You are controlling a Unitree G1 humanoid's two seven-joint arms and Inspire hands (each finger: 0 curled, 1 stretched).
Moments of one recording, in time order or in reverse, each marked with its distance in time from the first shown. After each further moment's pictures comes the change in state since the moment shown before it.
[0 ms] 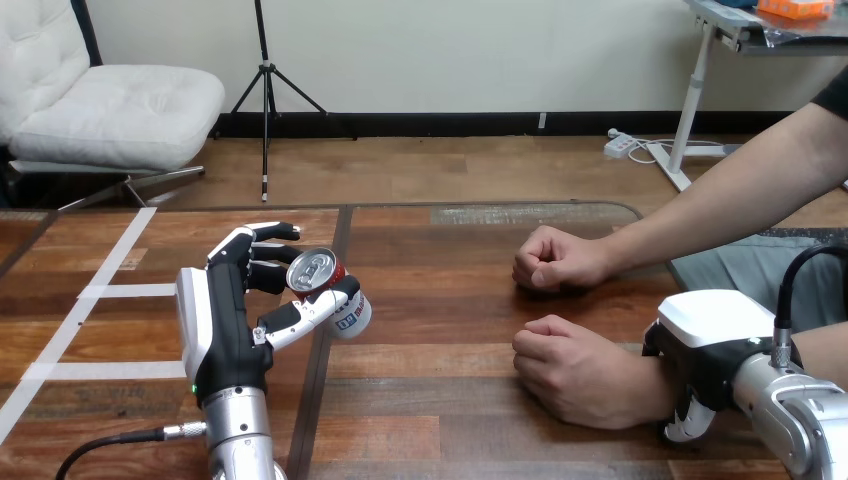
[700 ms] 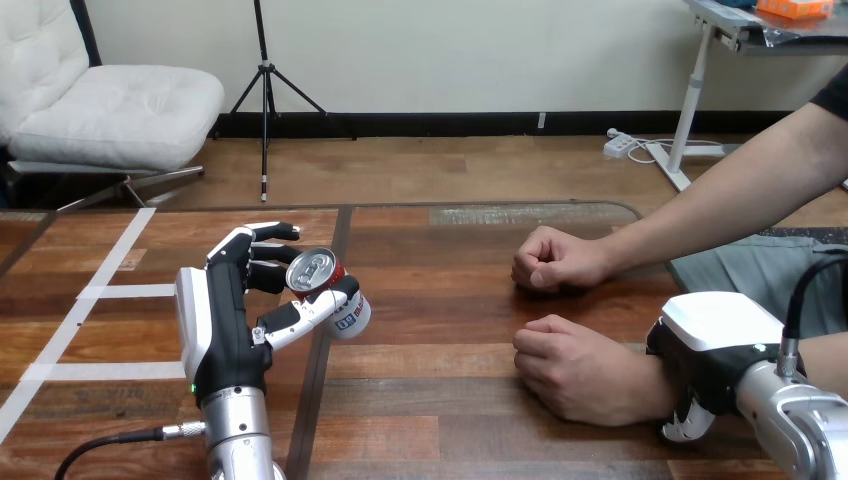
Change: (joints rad) left arm 0.000 0.003 0.000 0.000 -0.002 0.000 -0.004; right arm 0.028 -0.001 -0.001 0.011 0.041 -0.005 -0.096
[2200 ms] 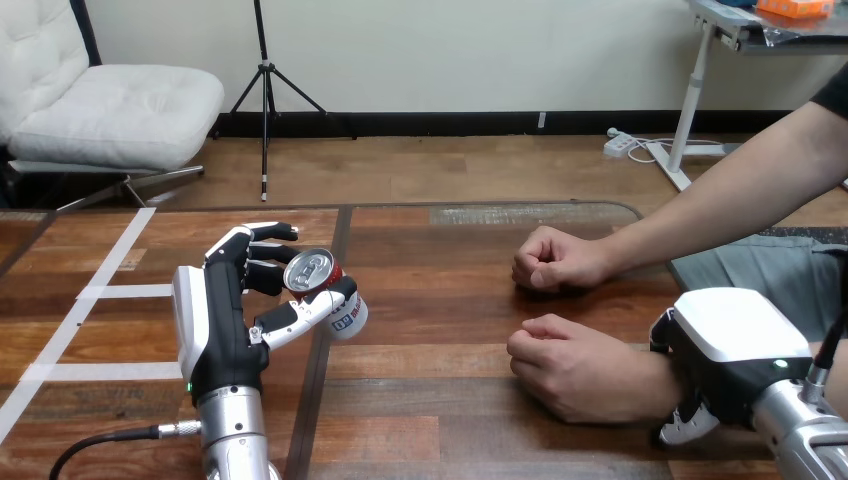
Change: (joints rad) left arm 0.000 0.012 0.000 0.000 0.004 0.000 -0.007; right arm 0.108 -0.012 -0.063 -0.024 0.068 -0.109 -0.238
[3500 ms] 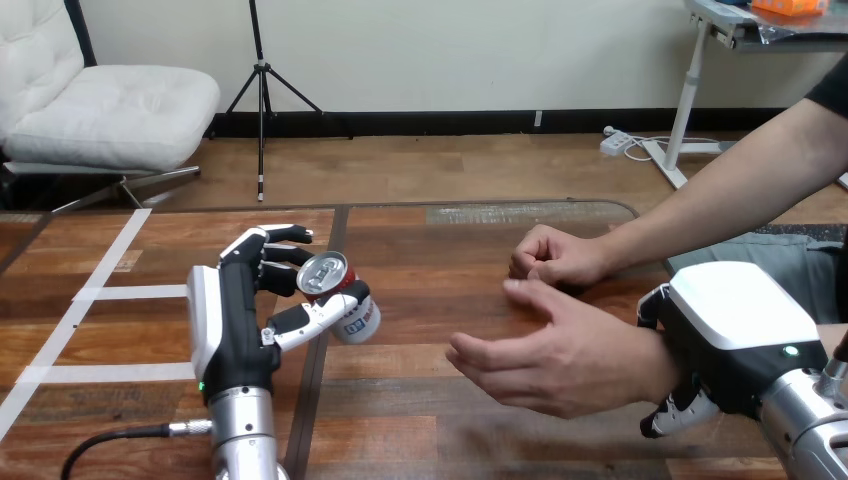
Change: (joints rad) left arm 0.000 -0.019 -0.003 0.000 0.014 0.000 -0.022; right arm 0.074 -0.016 -0.067 -0.211 0.021 -0.026 0.033
